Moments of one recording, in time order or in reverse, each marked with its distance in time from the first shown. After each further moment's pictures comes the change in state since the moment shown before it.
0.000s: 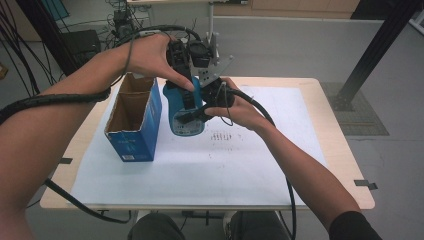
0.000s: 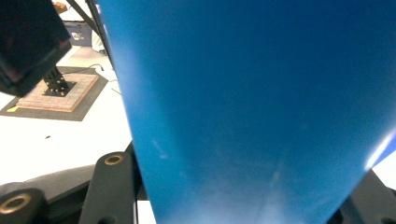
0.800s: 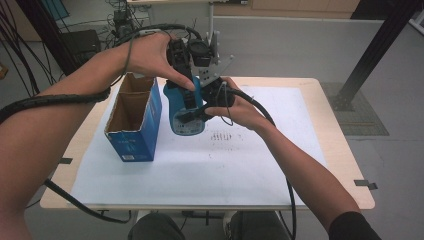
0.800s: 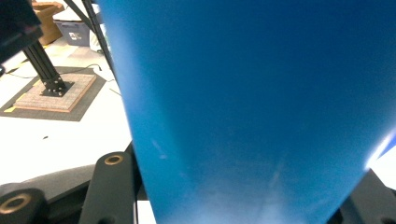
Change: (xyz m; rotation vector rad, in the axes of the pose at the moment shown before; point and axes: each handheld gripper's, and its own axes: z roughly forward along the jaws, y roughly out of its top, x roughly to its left) left arm -0.003 0.000 -0.004 -0.008 0.007 0.007; right arm 0.000 0.000 -0.001 0.005 -0.007 0.013
